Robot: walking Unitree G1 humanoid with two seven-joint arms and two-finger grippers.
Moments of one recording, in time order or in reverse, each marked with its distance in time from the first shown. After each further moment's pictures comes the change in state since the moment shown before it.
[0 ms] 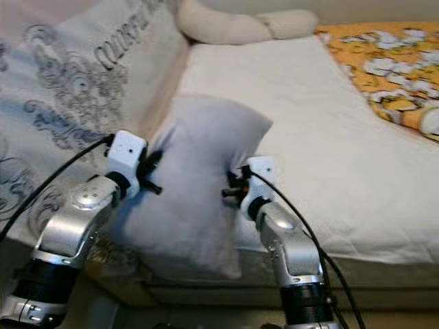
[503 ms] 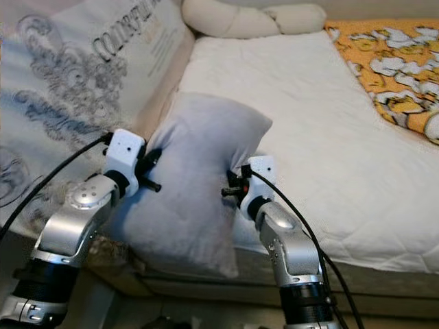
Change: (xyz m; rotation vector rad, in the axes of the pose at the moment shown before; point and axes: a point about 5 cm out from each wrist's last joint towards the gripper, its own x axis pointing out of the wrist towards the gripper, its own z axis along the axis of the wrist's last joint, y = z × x) left arm -0.001 0.005 0.002 -0.020 -0.024 0.019; right arm 0.001 0.002 0.001 0.003 -0.005 0.017
